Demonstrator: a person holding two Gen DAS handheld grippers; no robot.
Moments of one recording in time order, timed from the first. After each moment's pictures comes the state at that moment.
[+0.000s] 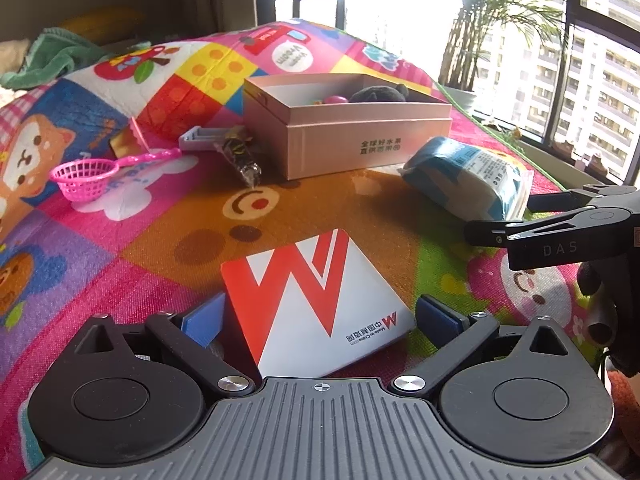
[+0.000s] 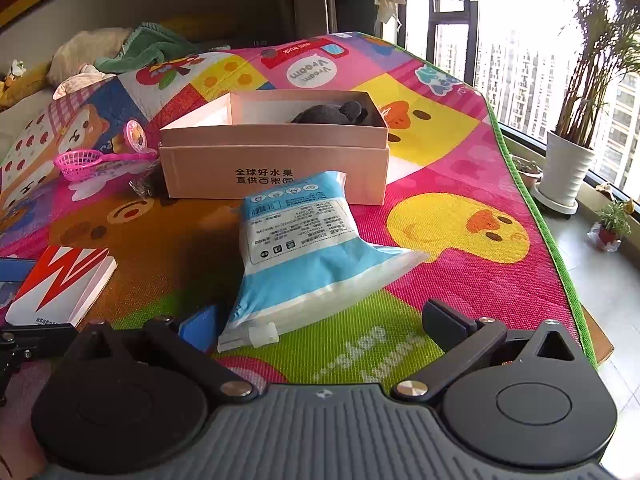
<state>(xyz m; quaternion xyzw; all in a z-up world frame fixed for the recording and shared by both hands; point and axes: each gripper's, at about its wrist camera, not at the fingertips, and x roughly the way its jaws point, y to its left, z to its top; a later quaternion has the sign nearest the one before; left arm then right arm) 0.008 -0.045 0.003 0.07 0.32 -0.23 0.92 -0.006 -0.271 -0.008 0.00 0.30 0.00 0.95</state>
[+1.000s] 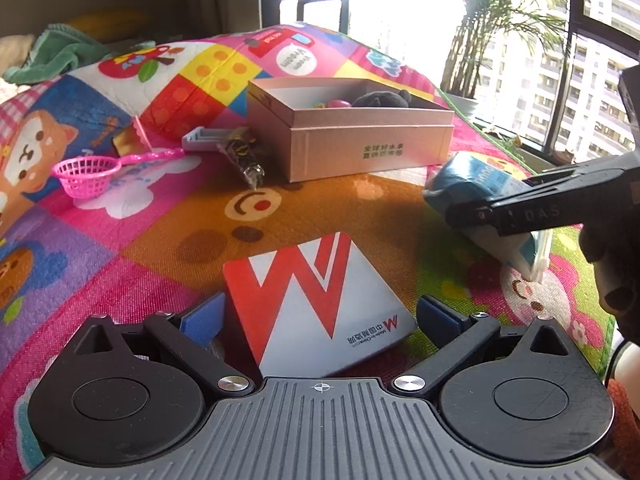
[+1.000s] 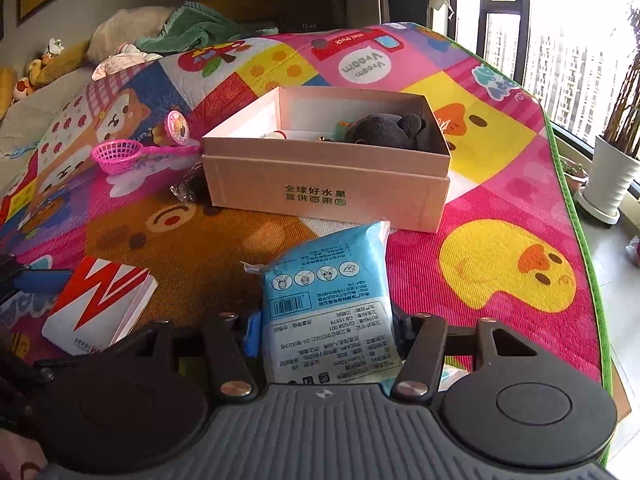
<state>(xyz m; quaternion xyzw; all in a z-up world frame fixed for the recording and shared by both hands) 0.007 -0.042 0.002 0.06 0.31 -0.23 0.92 0.014 -0.260 0.015 -0.01 0.34 0.07 0.94</state>
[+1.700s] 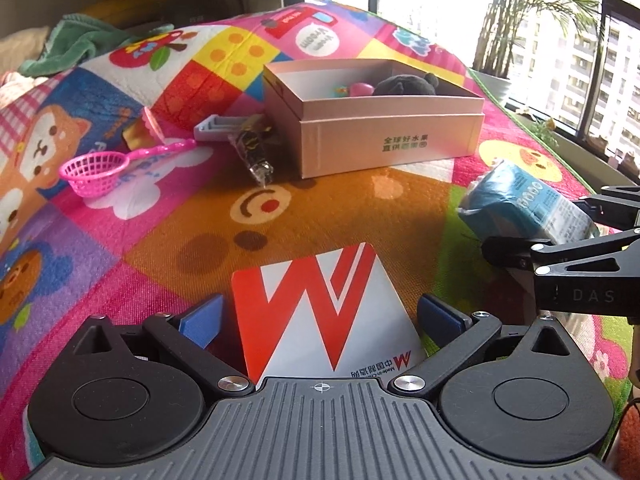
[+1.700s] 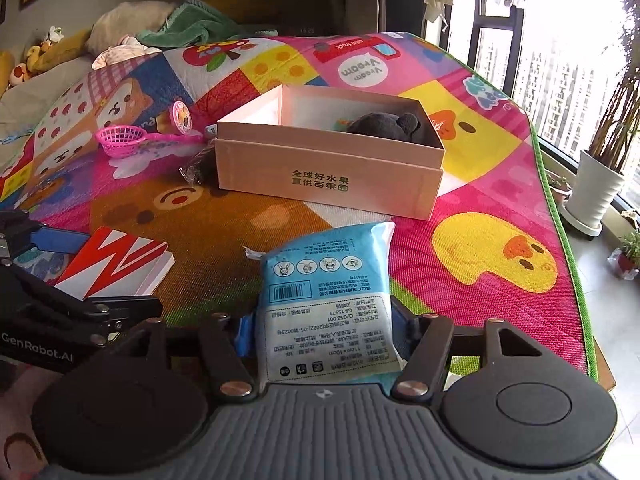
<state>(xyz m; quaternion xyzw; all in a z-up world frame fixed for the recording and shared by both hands) 0.025 -0.067 0.007 0.08 0.35 -0.17 0.92 -0.006 -0.247 0.012 -0.04 0.32 0.05 0.95</state>
